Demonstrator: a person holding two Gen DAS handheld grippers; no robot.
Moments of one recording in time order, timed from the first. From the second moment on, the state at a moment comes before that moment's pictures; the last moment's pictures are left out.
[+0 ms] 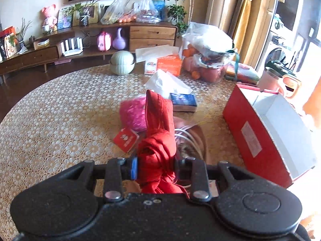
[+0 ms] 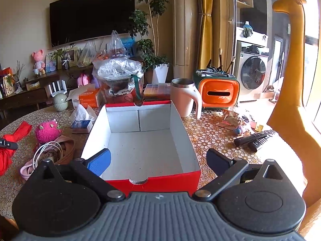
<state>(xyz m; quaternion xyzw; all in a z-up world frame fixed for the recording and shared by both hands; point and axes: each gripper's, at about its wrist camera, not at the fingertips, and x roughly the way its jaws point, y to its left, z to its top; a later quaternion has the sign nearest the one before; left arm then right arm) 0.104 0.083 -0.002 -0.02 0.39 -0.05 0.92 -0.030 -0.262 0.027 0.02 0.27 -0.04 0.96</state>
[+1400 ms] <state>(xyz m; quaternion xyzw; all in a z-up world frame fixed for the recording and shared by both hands) 0.206 -0.196 -0.077 0.09 0.53 -0.13 0.83 0.092 -0.335 -0.037 -0.02 0.43 0.02 0.90</state>
